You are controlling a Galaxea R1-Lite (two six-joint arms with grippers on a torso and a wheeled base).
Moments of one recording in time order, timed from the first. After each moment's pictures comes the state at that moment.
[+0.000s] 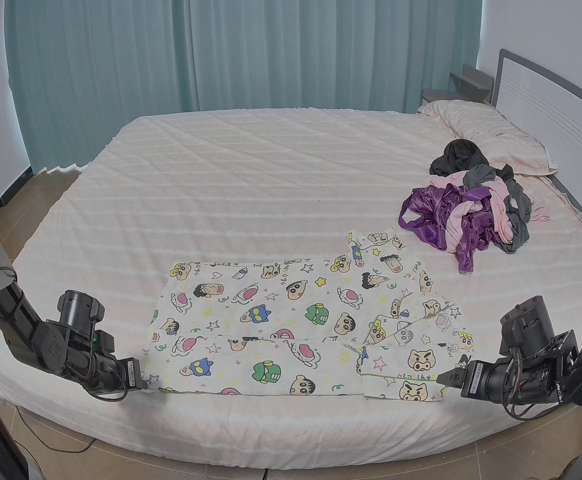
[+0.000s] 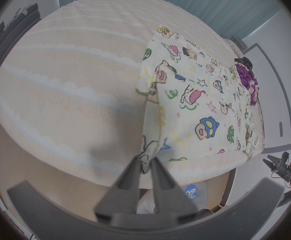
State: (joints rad) left arm 0.01 1.99 -0.54 -0.33 -0.23 -0.26; right arm 0.48 1.65 -0.37 -0.33 -0.19 0.74
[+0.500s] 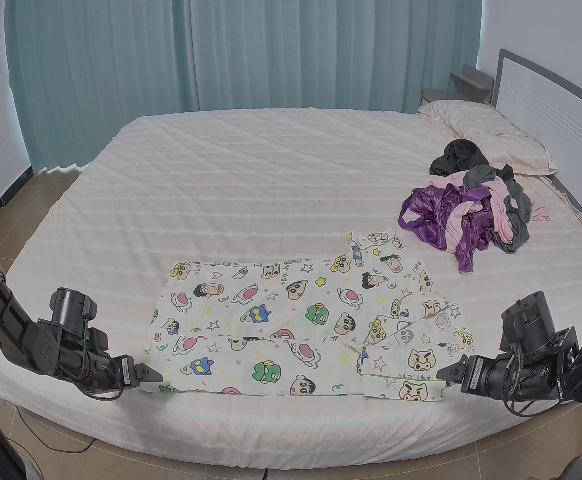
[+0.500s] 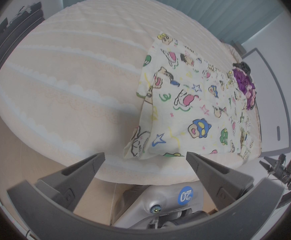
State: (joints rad) left arm 0.01 1.93 -0.51 -0.33 -0.24 -0.28; right arm 0.48 1.65 -0.39 -0.33 -0.19 0.74
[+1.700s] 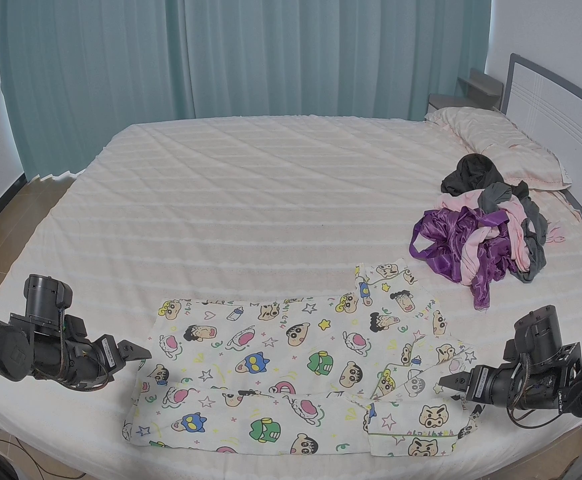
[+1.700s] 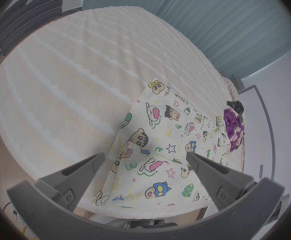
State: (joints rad) left arm 0.01 1.71 -0.45 -0.33 -0.27 -0.54; right arm 0.40 1.68 -0.23 -0.59 -0.09 0.68
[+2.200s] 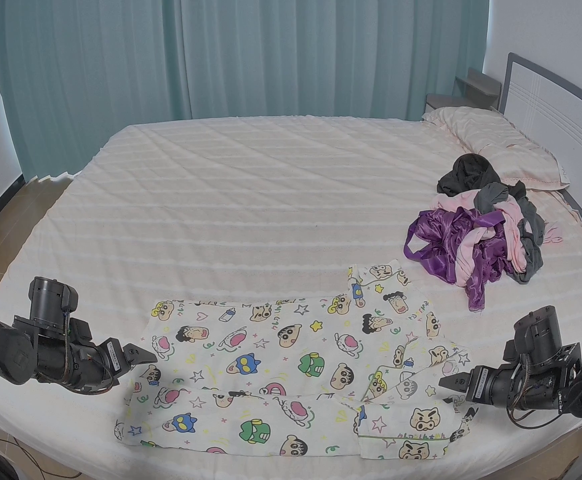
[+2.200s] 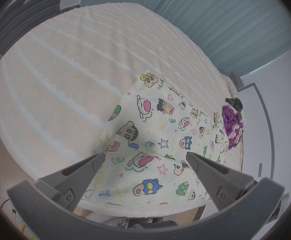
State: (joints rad) left arm -0.02 1.71 -0.44 -0.33 -0.26 -0.56; right arm 0.40 1.68 -0.23 -0.59 -0.09 0.68
